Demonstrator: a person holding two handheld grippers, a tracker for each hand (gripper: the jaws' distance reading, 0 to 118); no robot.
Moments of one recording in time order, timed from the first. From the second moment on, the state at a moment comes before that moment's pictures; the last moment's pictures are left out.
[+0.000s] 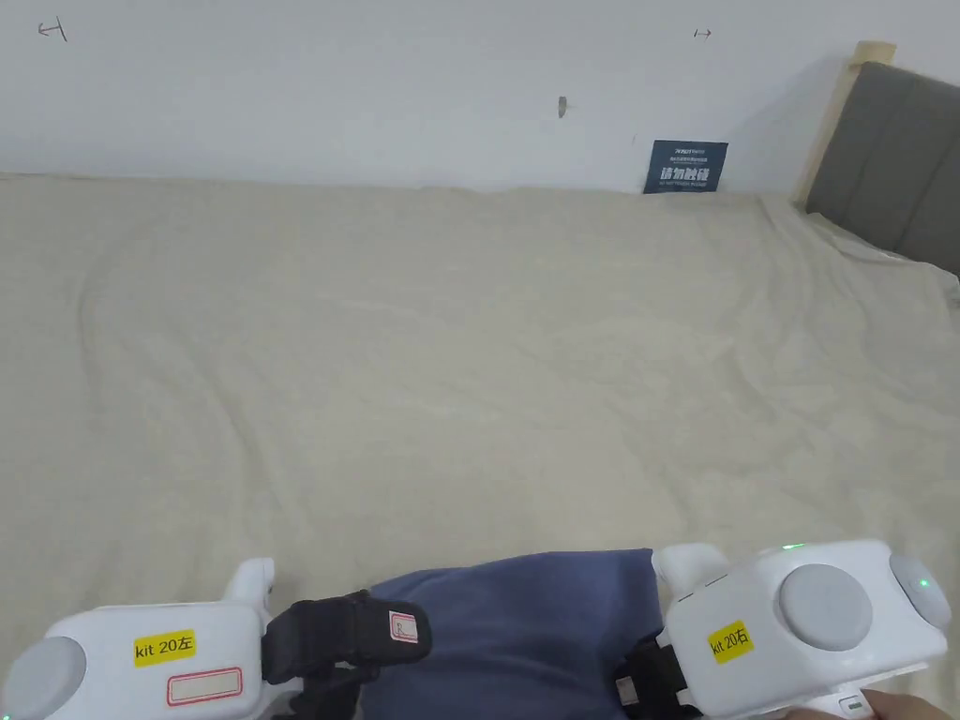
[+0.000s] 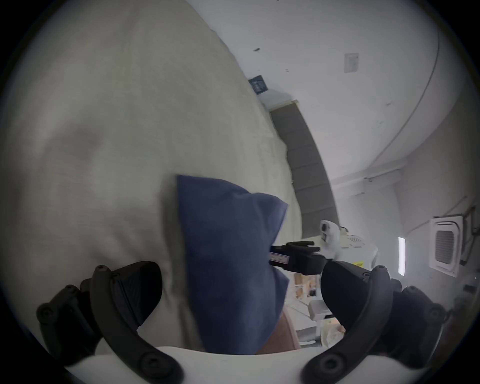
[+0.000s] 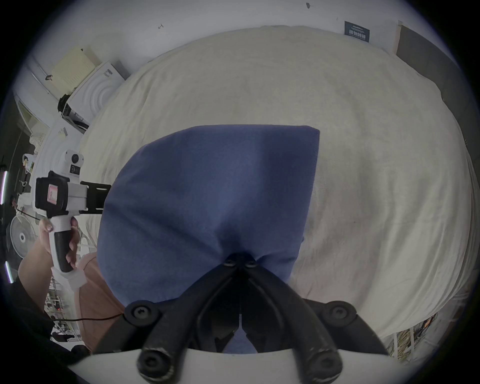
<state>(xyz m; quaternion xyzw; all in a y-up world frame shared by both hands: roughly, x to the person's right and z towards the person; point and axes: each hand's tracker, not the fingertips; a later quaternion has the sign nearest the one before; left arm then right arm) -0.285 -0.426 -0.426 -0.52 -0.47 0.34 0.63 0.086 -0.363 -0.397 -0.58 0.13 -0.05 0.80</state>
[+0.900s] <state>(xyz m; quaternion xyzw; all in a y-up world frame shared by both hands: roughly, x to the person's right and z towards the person) -0.257 -0.337 -0.409 -0.53 -0.40 0.11 0.74 0.098 -0.324 -0.349 -0.49 0.15 -0.10 0.85</state>
